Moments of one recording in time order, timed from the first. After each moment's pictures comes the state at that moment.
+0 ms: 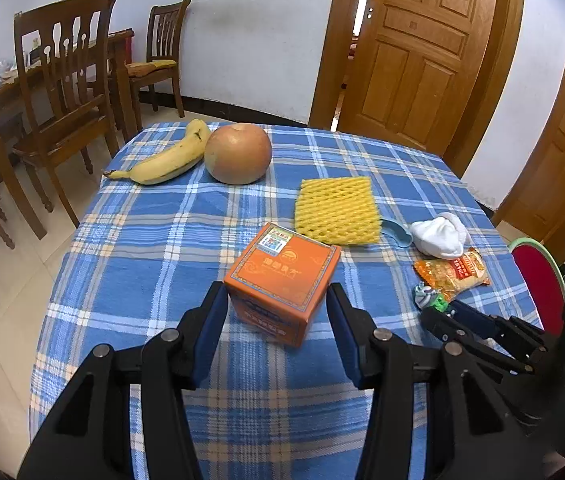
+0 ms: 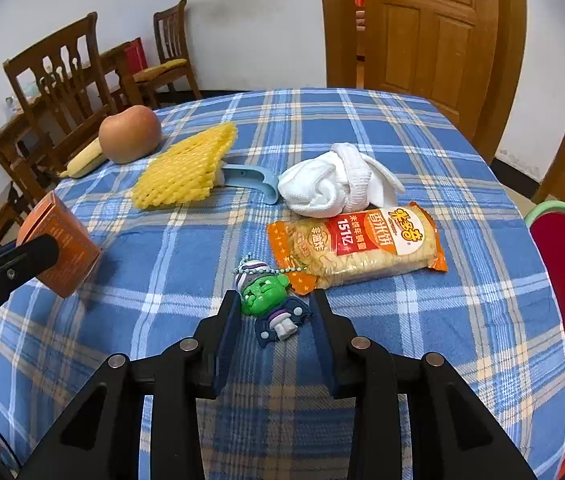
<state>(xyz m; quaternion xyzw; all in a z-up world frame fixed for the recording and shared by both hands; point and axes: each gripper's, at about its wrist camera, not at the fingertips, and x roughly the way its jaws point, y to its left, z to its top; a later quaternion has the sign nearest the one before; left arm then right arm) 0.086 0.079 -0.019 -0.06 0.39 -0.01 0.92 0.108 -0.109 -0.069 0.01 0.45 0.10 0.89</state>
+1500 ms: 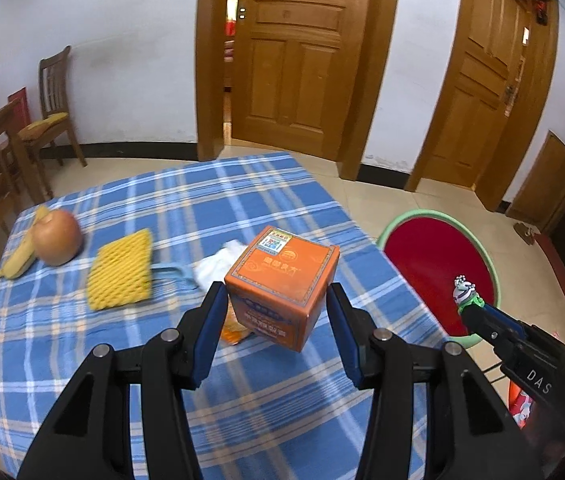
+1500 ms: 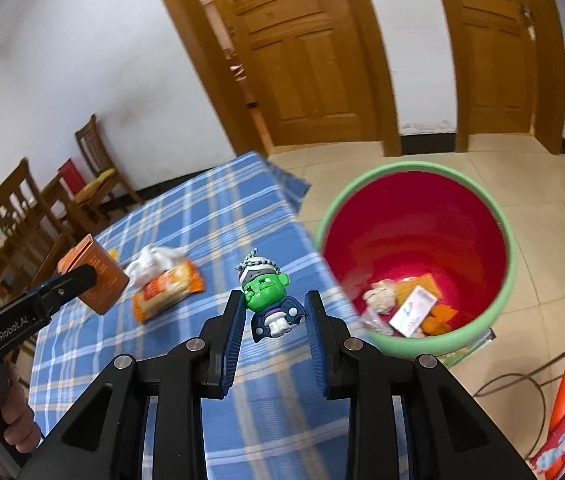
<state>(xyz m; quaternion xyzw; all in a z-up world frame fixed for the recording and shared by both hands) 0.093 -0.093 0.034 0.01 0.37 -0.17 0.91 0.020 -0.309 -0.005 0.18 0.36 -0.04 0.92</state>
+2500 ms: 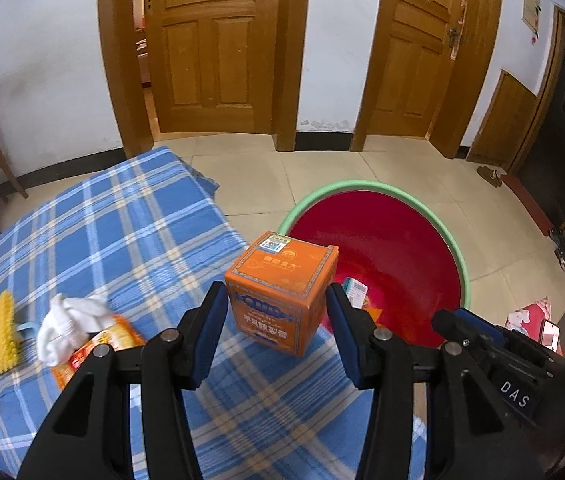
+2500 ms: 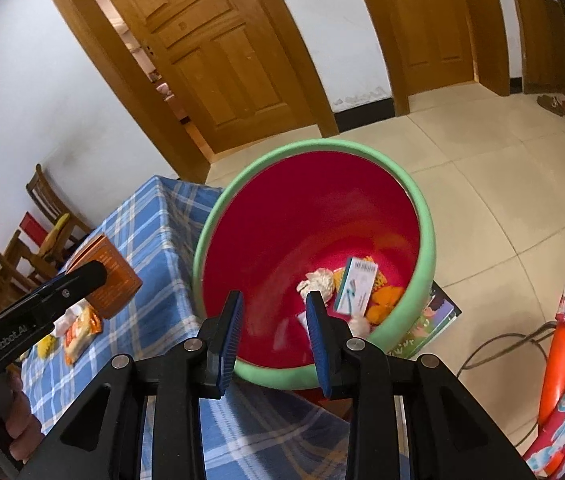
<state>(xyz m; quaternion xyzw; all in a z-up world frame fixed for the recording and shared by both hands) 0.120 -0.240 0.002 0.08 0.40 -0.27 0.87 0.017 -0.409 -0.047 0.26 0.37 -0.12 0.89</state>
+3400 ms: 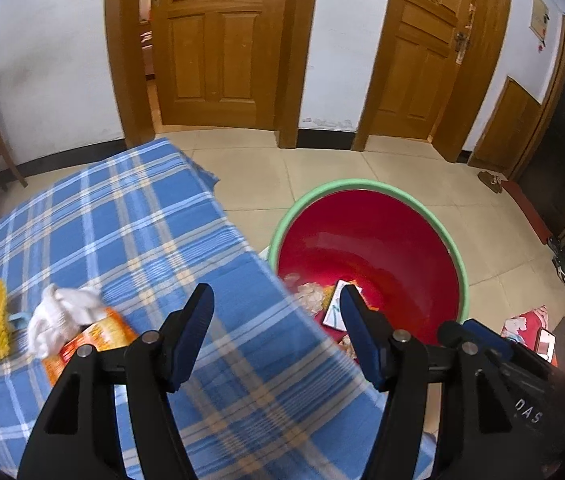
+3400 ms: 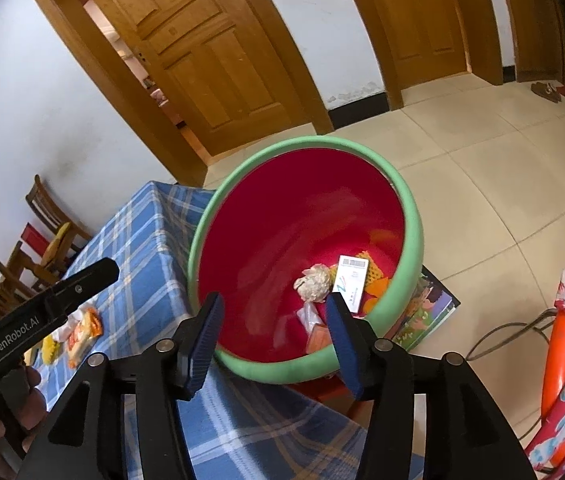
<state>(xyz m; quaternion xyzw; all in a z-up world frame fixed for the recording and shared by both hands) 0.121 -0.233 0.000 0.06 0.41 -0.26 0.87 0.007 -0.410 -0.044 0.28 0.36 -0.12 0.88</state>
